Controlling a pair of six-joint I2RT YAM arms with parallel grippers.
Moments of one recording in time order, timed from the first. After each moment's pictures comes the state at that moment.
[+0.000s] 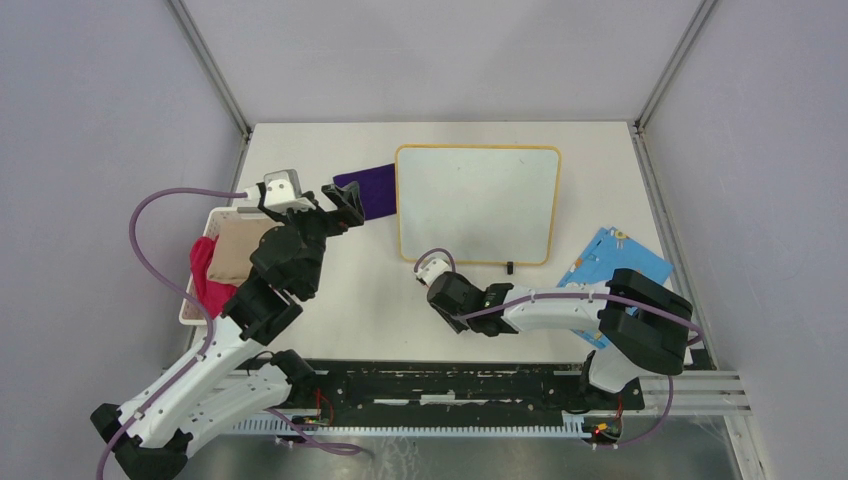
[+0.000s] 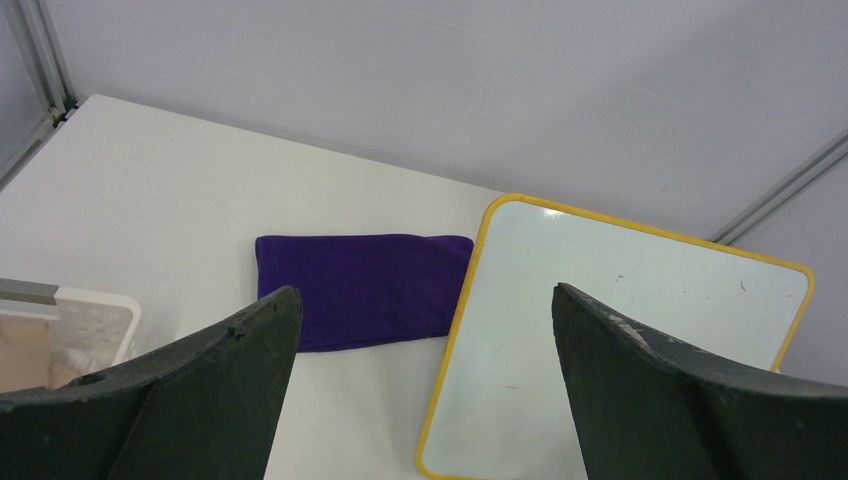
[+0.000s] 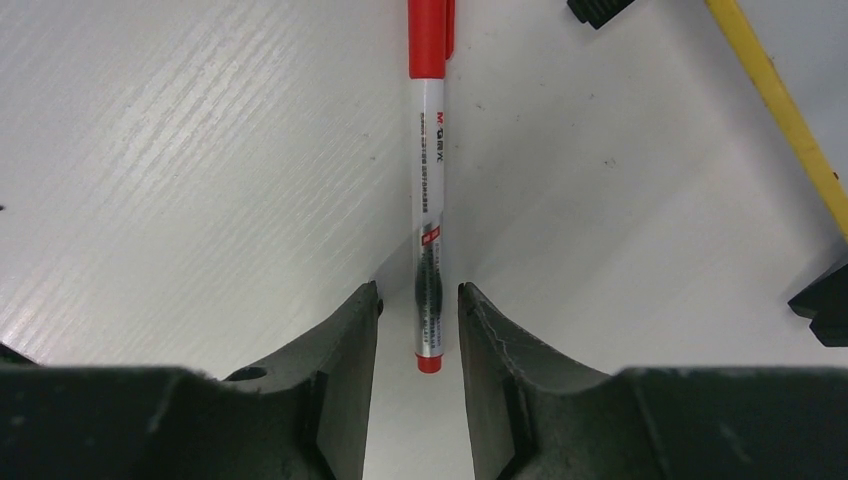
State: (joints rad) left arm -0.72 0.73 0.82 -0.02 -0.70 -0.30; right arm 1.14 1.57 0.79 -0.23 0.33 0.24
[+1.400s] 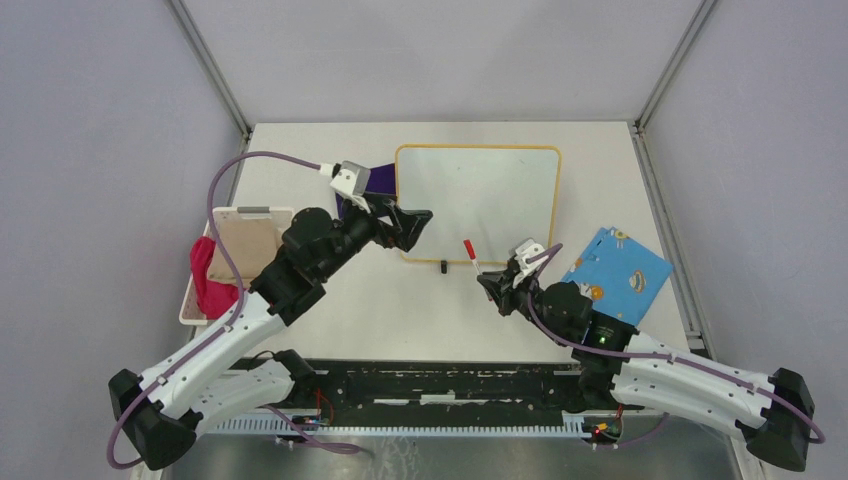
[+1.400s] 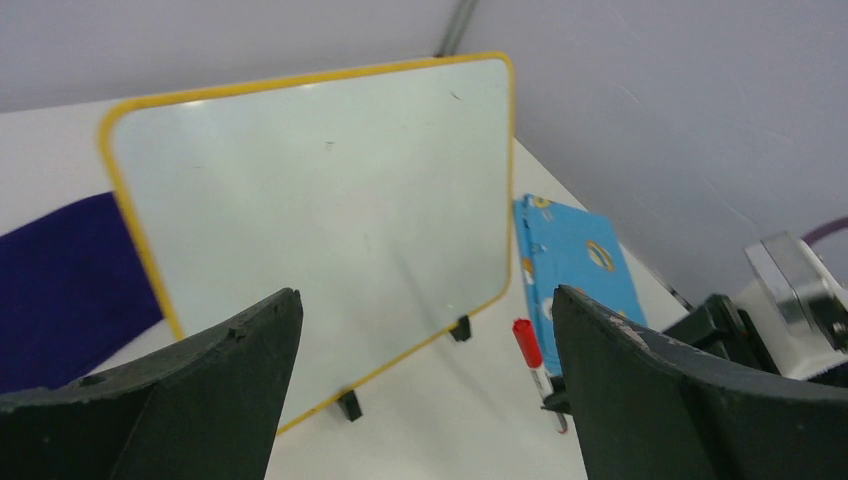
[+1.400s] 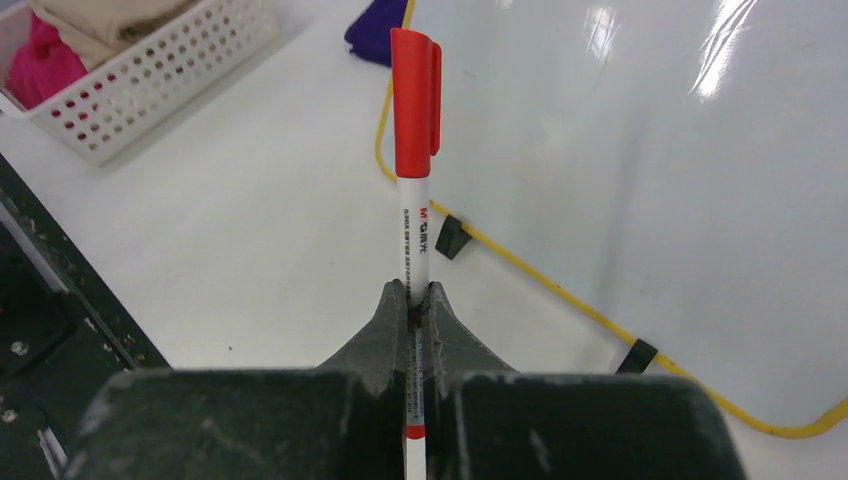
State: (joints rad) left arm -0.73 0.89 0.83 0.06 -0.04 -0.32; right arm 1.05 0.68 0.38 0.10 0.33 0.17
